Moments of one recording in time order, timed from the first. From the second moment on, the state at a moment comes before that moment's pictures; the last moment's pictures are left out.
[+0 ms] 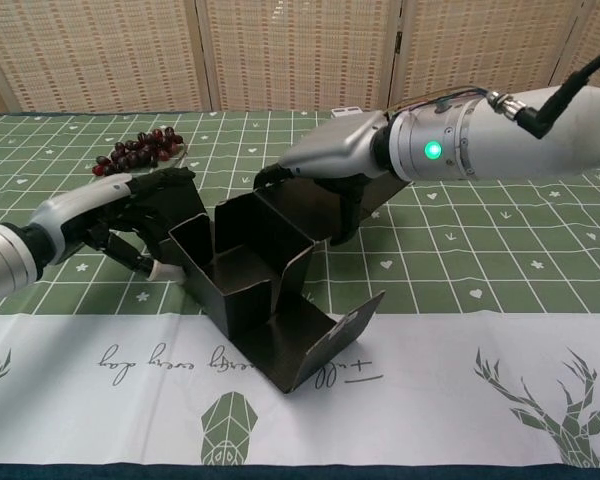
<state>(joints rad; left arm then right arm) -0.60 -1.64 -0.17 -1.31 1.34 0.95 -0.47 1.18 -1.51 0.11 -1.39 -1.08 0.58 -0.47</state>
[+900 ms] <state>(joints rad) -0.64 -1.56 -0.13 -1.38 1.41 0.85 -0.74 1.21 -1.47 0.07 -1.39 -1.37 0.57 -0.33</state>
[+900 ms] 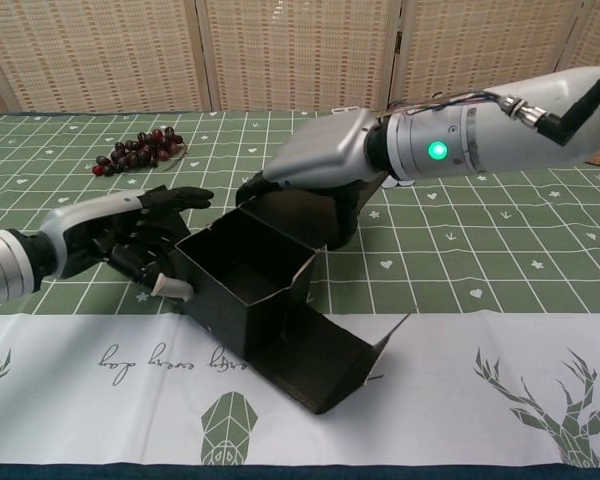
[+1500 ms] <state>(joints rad) -0.69 -1.54 -0.05 -1.34 1.54 0.83 -1.07 1.23 -1.53 0.05 -1.29 -1.58 0.67 -0.20</state>
